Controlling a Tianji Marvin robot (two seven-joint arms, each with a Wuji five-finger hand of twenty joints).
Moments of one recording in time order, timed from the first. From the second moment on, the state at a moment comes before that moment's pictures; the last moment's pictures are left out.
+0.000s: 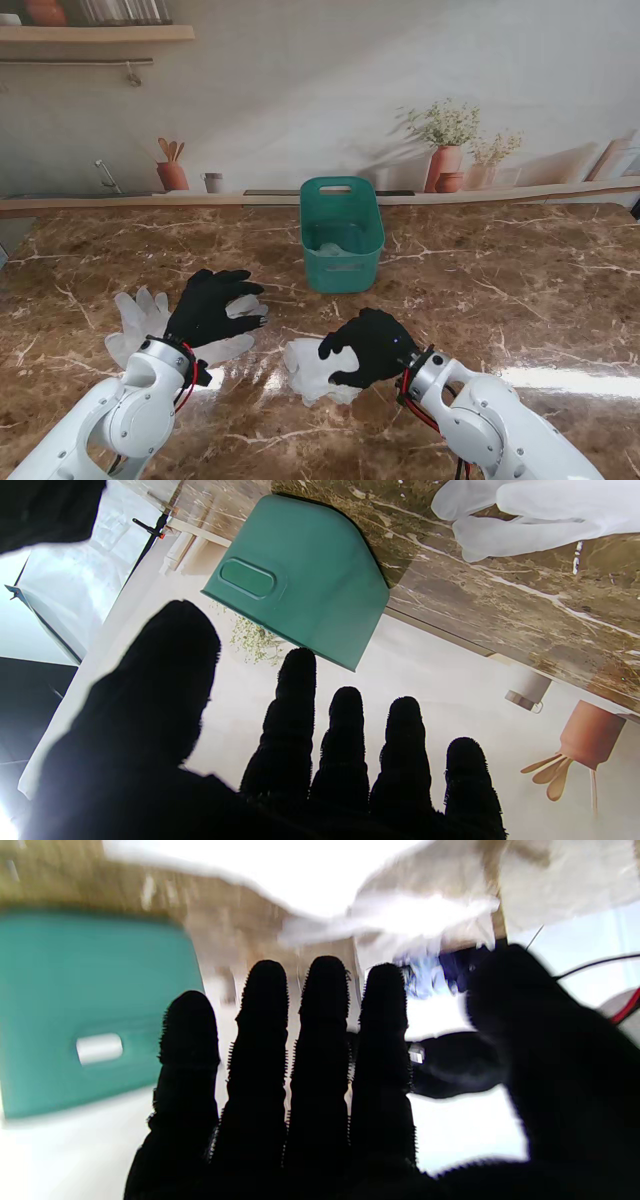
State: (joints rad) left arm 1.73 -1.12 -1.25 -1.76 0.72 -0.04 0.14; right arm -1.64 -1.05 1.12 -1.64 -1.06 -0.42 -0.23; left_hand 0.64 -0.45 0.45 -0.12 0.68 0.01 0.30 0.21 0.49 0.03 0.24 0.22 0.34 0.10 0.18 0.41 -0.06 0.12 0.35 0.58; right_hand 0.37 -0.72 0.99 -0.16 0.86 -0.21 0.51 0.49 1.07 -0.11 0.36 0.53 0.92 -0.03 0.50 0.62 0.54 0.08 1.15 0.75
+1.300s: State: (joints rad) left arm 1.78 -1.12 -1.31 -1.79 0.73 -0.04 0.16; right arm -0.98 -1.04 0.40 -1.29 -1.03 -0.37 -0.07; left_hand 0.64 -0.45 0.45 -0.12 0.68 0.01 0.30 0.21 0.49 0.03 0.24 0.22 0.34 0.10 0.18 0.41 -0.06 0.12 0.34 0.59; right_hand 0.62 -0.87 1.25 -0.15 0.61 -0.14 0.30 0.51 0.74 -0.16 0.33 0.42 0.65 -0.11 0.27 0.34 0.37 0.01 0.76 0.59
